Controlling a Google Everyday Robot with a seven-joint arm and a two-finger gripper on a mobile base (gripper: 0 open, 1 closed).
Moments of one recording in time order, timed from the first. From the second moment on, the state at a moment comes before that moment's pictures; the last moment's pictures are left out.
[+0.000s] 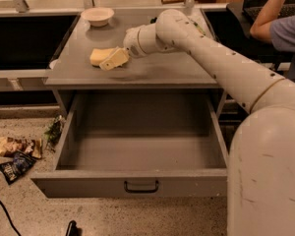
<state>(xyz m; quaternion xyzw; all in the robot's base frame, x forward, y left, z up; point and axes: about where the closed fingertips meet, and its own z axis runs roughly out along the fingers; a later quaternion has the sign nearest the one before) 0.792 0.101 0.865 -0.48 0.69 0.20 0.50</state>
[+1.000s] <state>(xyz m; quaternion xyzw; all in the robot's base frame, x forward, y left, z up) 0.809 0.119 0.838 -0.48 0.70 0.23 0.48</state>
